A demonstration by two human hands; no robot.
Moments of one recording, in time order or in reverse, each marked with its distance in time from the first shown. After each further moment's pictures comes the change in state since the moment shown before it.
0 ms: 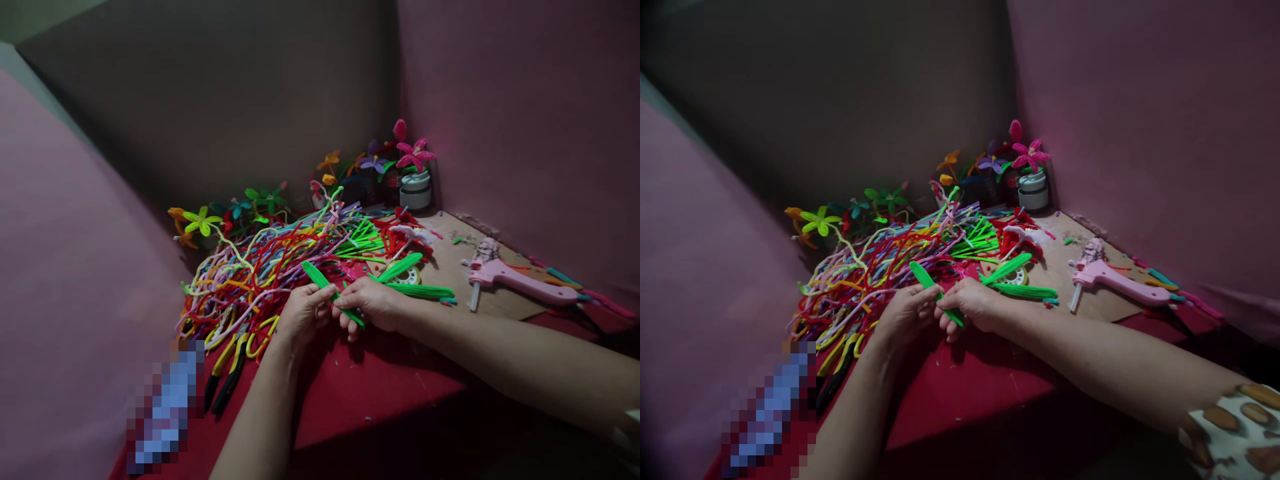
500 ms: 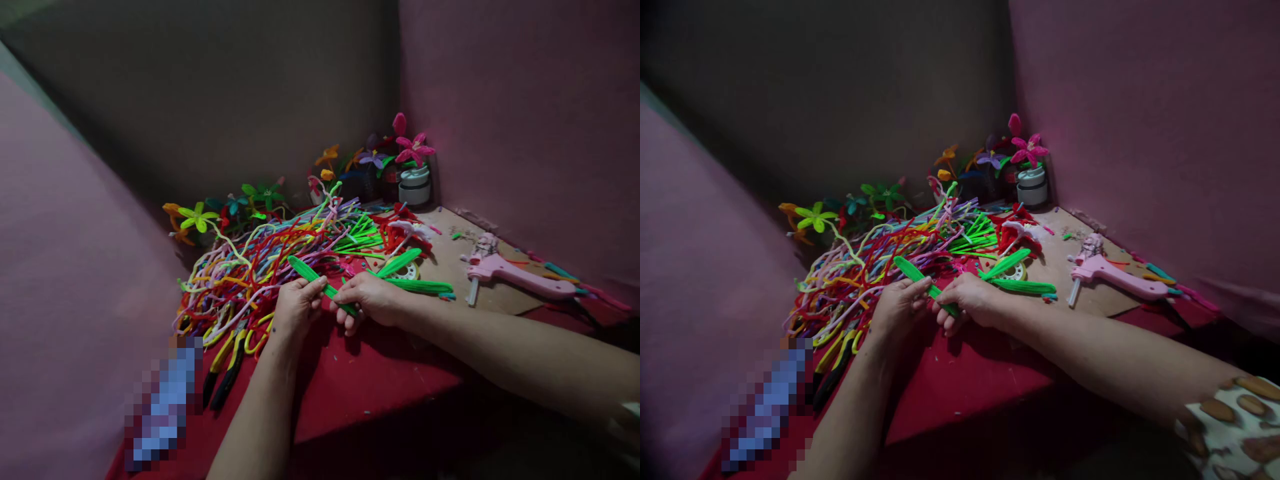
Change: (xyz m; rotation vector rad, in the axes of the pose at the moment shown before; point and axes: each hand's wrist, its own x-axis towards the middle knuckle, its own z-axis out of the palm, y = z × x) left_hand -0.001 0.006 0.004 0.032 0.246 0.082; right_hand 0.000 -0.001 -0.001 -0.039 0.014 0.013
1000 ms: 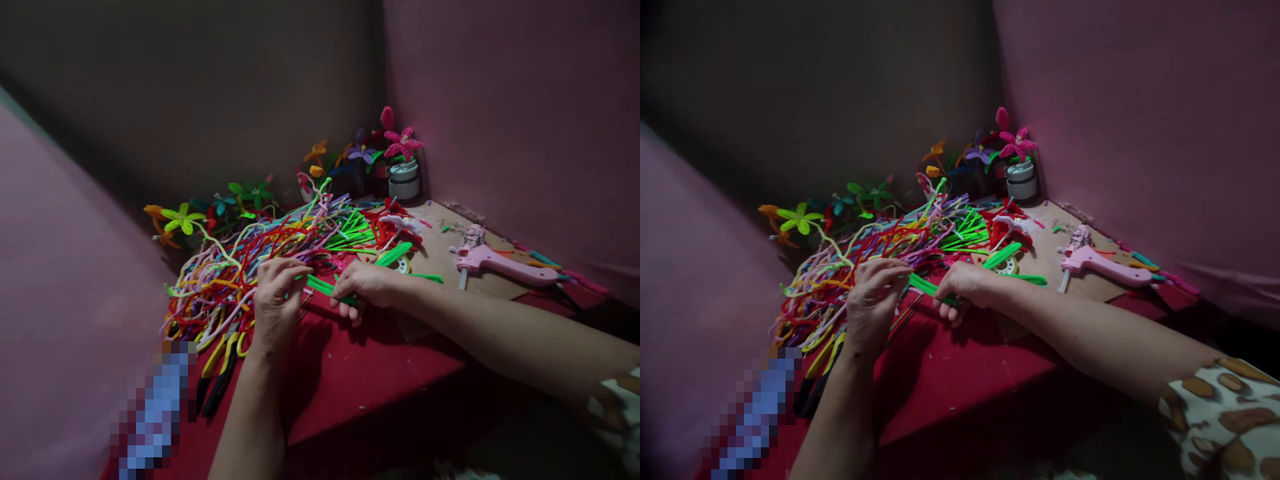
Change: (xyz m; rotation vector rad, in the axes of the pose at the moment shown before) left_hand -0.010 0.017 -0.014 0.923 0.165 1.021; right_hand -0.002 -0.017 -0.012 -0.159 -0.049 0.076
